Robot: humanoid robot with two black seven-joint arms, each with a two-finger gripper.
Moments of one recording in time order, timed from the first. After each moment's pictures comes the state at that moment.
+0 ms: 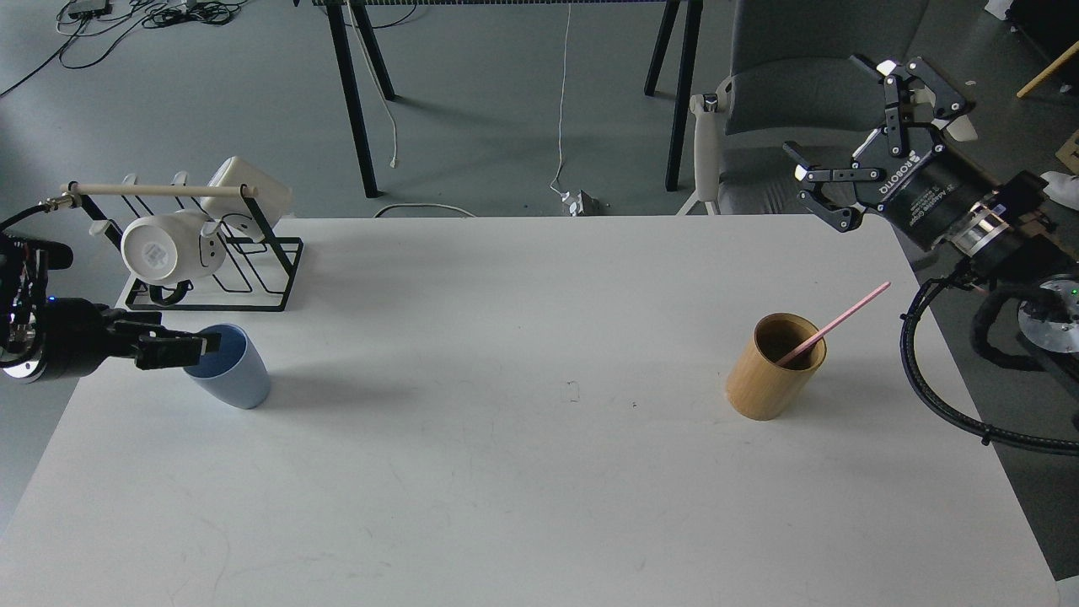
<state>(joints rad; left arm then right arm) -0.92 0.98 0.04 -0.97 1.58 -0.21 -0.49 0.66 -0.68 0.76 1.13 -0.02 0.49 0.17</state>
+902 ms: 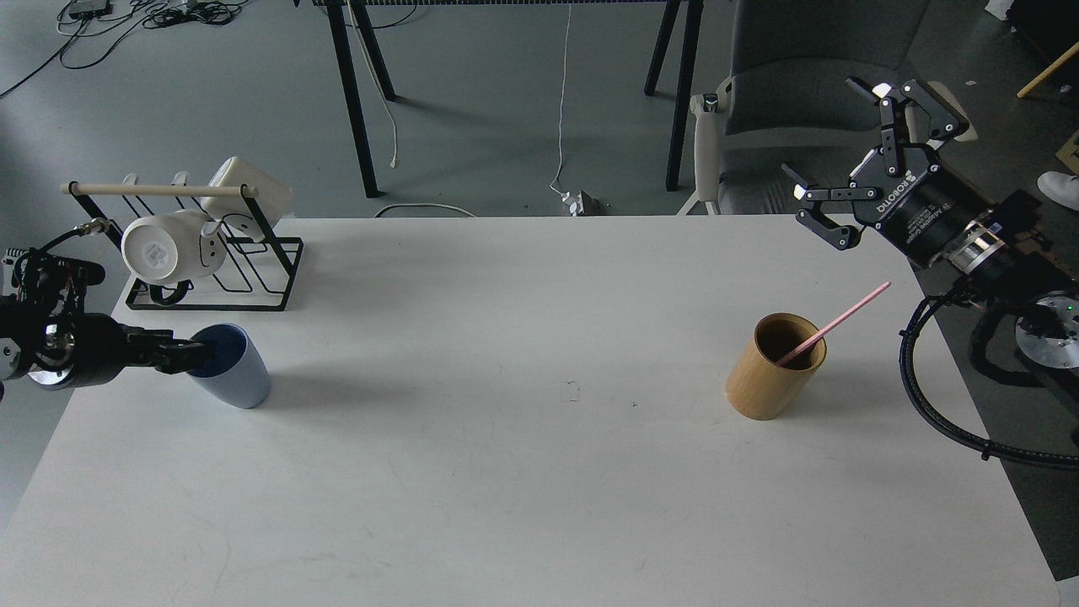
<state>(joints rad) -0.87 0.79 0.04 -0.69 1.57 -0.22 -0.49 0.62 -0.68 0.76 1.13 -0.02 0.49 0.17</state>
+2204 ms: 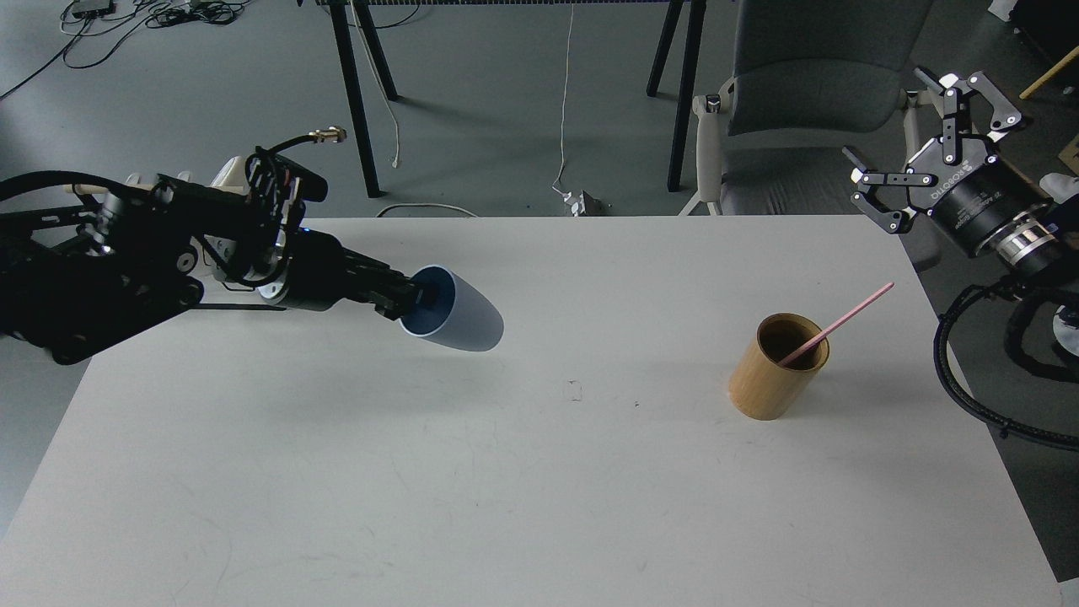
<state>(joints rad) -1.28 0.37 0.10 -0.99 1.59 -0.47 -0.49 0.61 -0.66 0.89 0.94 -0.02 0.49 0.17</state>
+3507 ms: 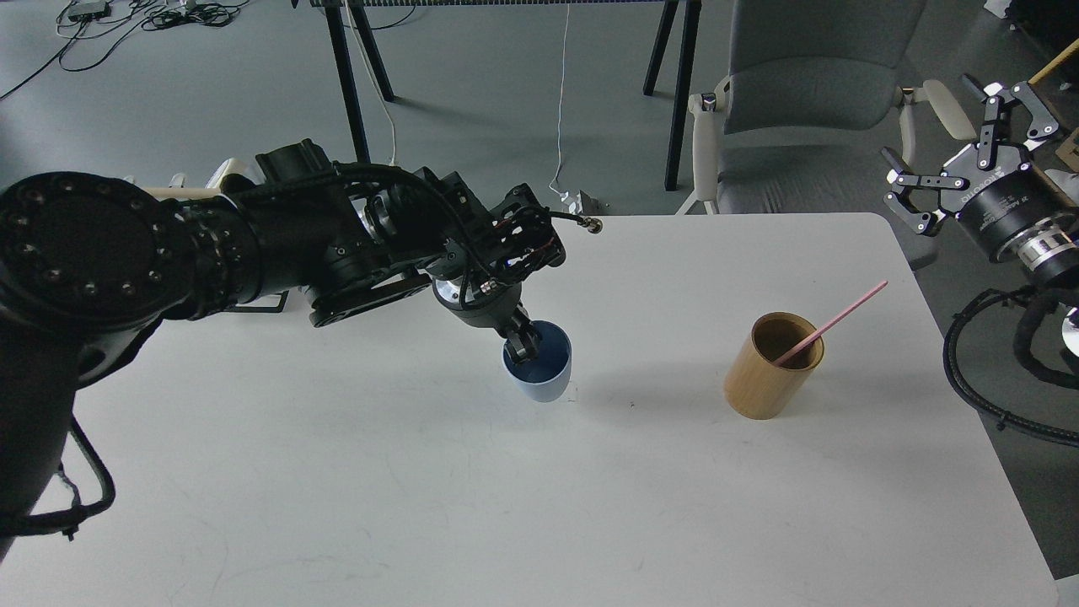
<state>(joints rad) -1.47 -0.04 0.53 -0.73 1.58 -0.49 -0.49 0.61 -0.62 0.91 0.84 -0.02 0.49 0.17</state>
